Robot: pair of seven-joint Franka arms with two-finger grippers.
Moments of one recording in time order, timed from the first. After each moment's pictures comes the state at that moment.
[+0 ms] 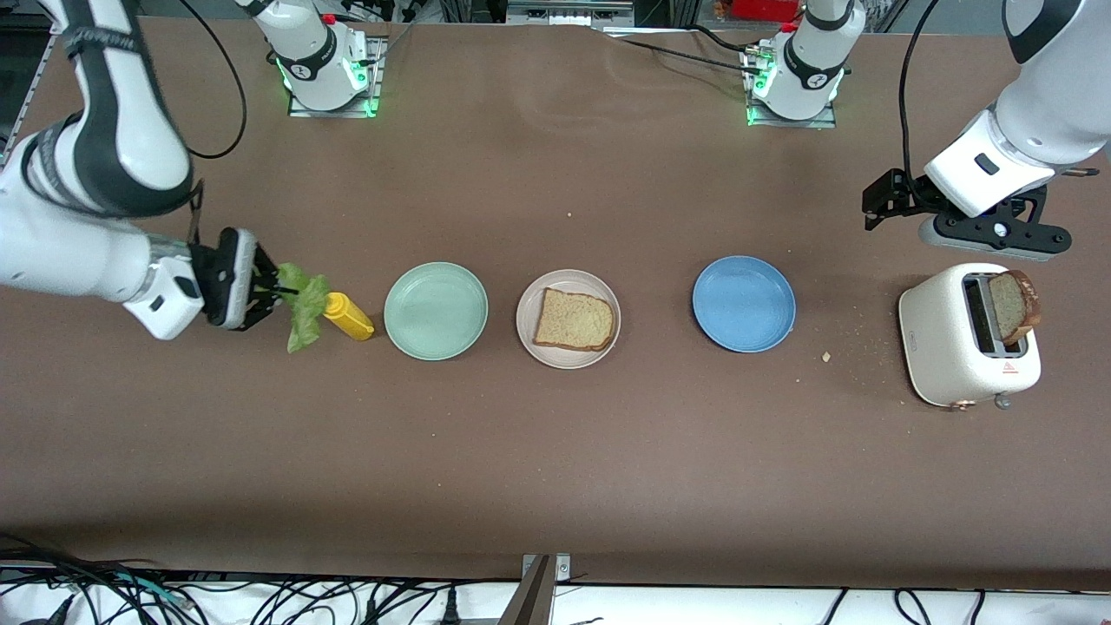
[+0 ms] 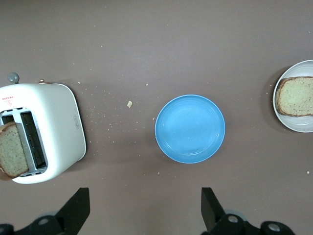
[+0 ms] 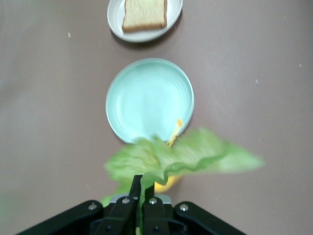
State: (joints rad) left arm -0.03 0.01 -0.12 -1.66 0.02 1.63 0.01; right arm -0.11 0.26 0.25 -1.75 0.33 1.87 -1.37
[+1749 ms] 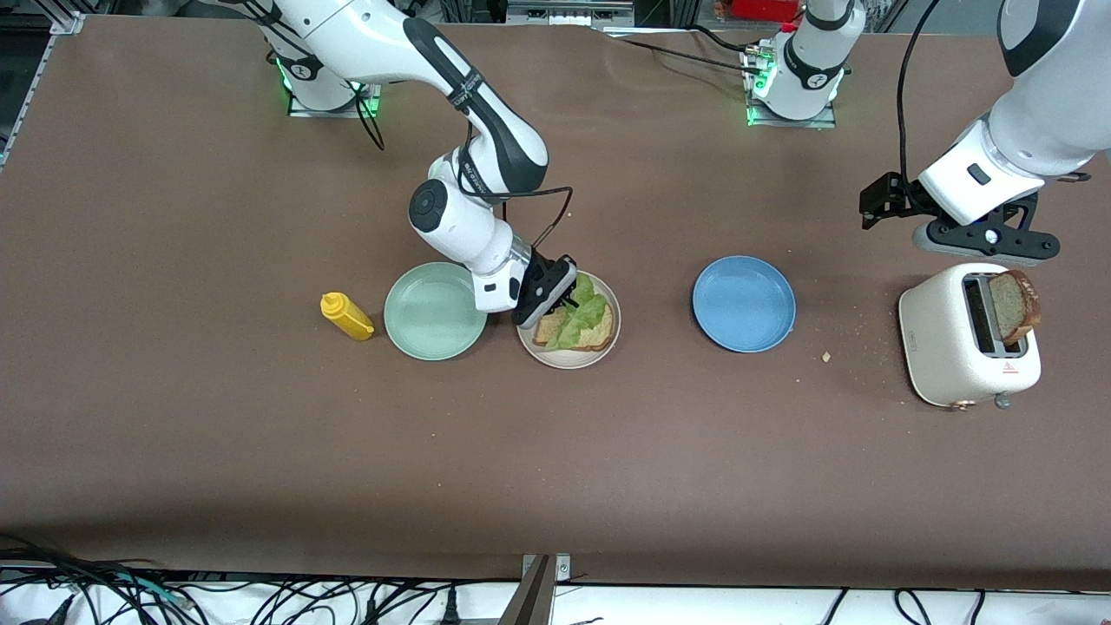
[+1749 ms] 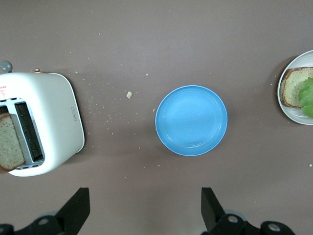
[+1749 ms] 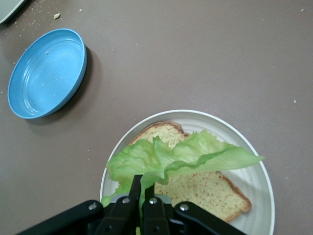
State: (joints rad) left arm -0.02 0.02 -0.12 -1.68 0.02 1.61 0.01; right arm 0.63 0.67 0.14 -1.69 0.69 2.74 -0.59
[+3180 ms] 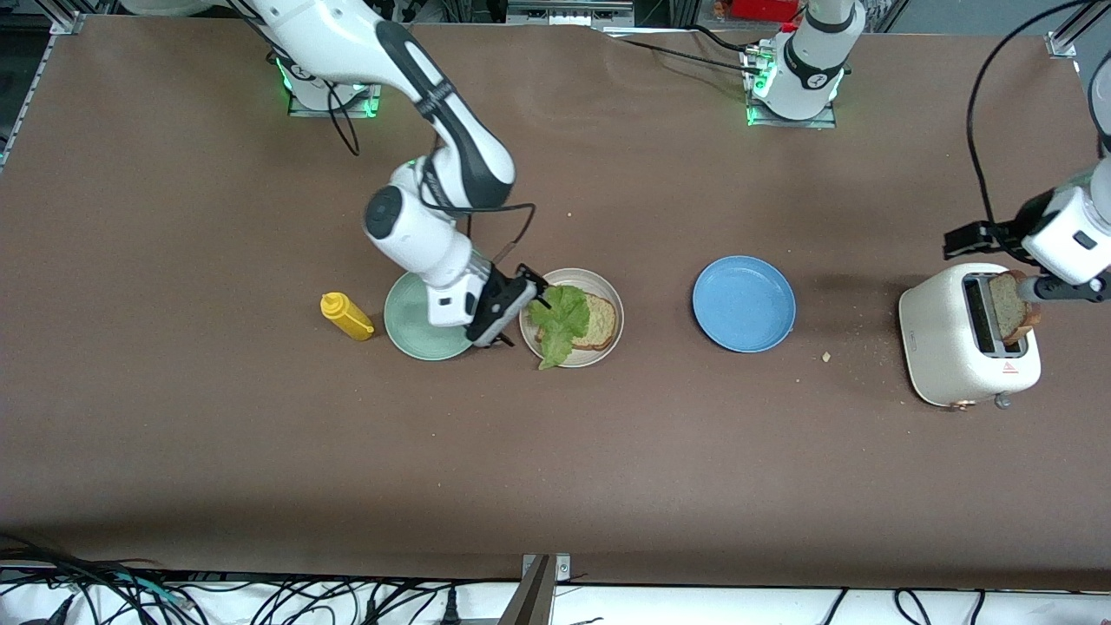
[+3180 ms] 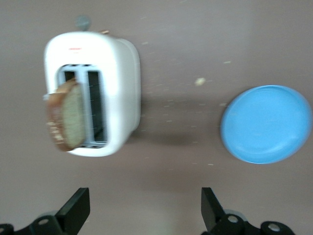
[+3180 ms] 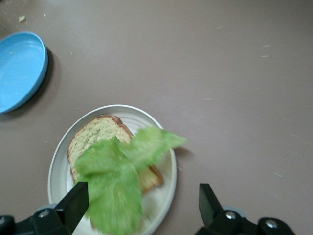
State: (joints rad) left arm 0.20 0.15 -0.11 -1.67 0.15 1.62 0.03; right arm 0.60 0.53 0.00 -1.80 0.70 2.66 -0.67
